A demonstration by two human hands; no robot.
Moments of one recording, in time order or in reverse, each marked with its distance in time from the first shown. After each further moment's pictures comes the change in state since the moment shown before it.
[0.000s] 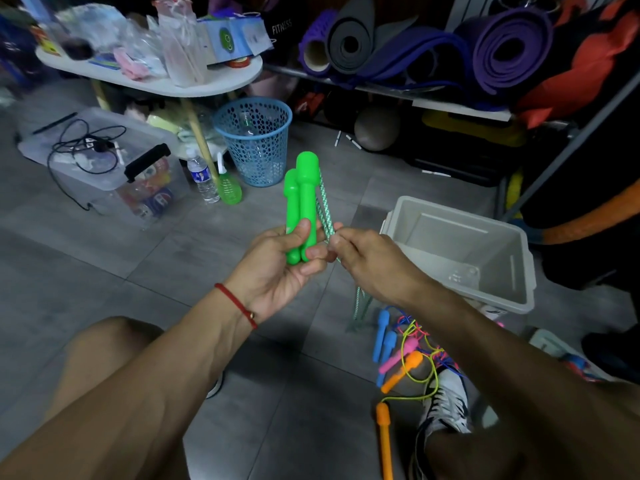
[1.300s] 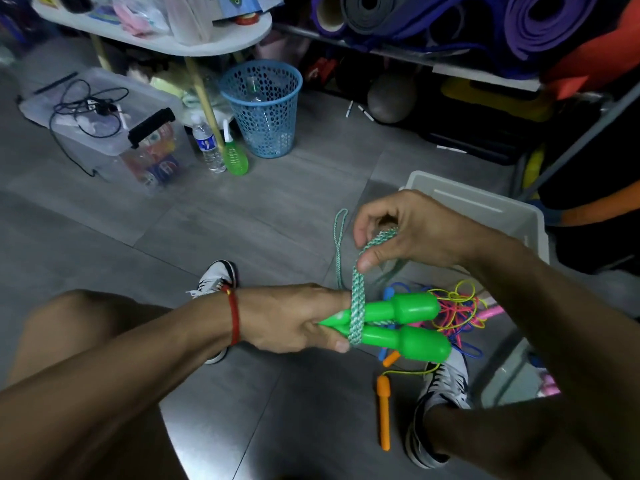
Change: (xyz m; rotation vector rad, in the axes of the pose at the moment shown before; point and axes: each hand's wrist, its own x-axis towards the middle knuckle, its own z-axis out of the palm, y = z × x) left_hand -0.047 -0.018 -0.028 1.554 -0.748 -0.110; right_hand -0.005 0.003 -0.046 0.103 -0.344 -0.212
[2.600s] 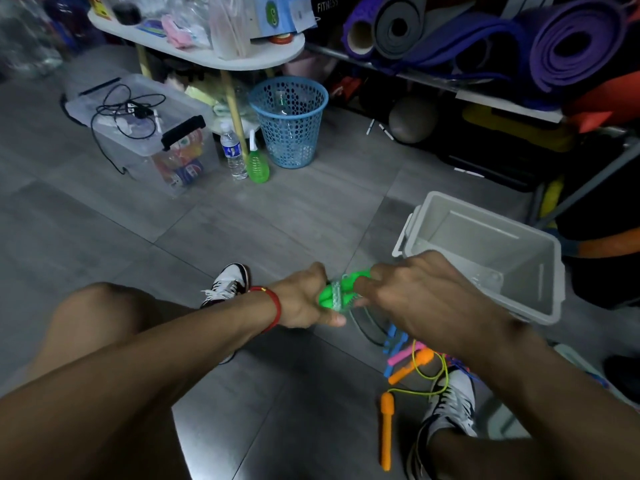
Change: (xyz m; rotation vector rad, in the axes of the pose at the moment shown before) left_hand 0.017 -0.032 0.000 0.031 0.307 -0.591; right_hand -0.034 -0.036 0.048 -1.108 0.029 -0.254
